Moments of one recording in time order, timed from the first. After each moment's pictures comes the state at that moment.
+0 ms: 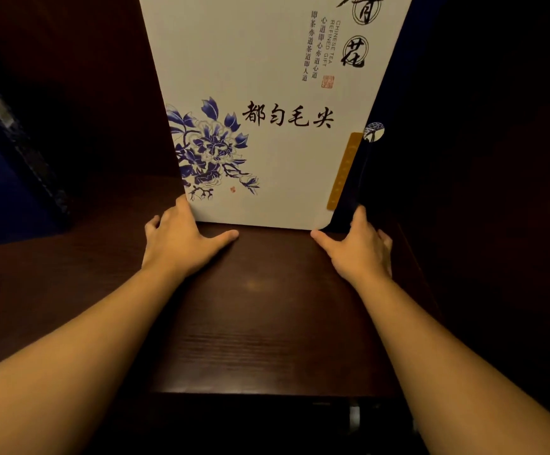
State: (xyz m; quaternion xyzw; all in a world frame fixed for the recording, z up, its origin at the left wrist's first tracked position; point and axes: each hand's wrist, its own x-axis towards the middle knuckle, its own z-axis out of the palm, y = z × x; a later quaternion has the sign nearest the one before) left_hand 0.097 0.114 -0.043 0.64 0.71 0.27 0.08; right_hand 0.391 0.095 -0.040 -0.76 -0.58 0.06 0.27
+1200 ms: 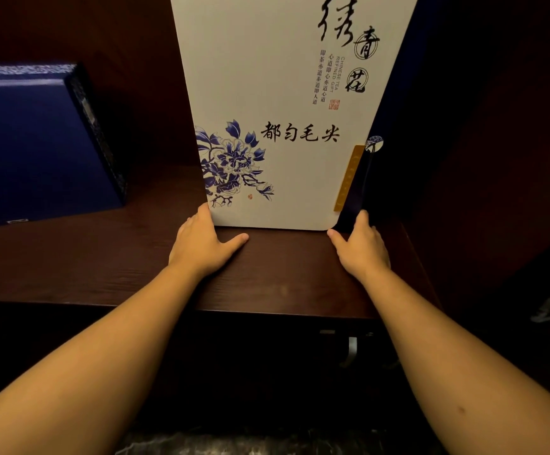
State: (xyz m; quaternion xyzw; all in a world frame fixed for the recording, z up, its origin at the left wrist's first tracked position) left_hand 0.086 0.020 -0.031 0.65 0.68 0.30 0.16; right_hand 0.377 0.017 -0.028 -0.76 -0.57 0.14 0.27
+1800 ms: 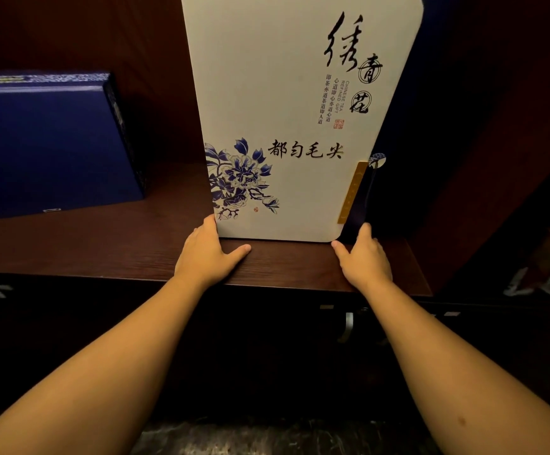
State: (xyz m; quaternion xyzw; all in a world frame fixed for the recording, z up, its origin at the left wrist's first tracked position) left_hand 0.076 -0.039 -0.037 0.66 0.67 0.30 0.16; right_hand 0.374 -0.045 -0.035 -0.77 -0.57 0.14 0.27
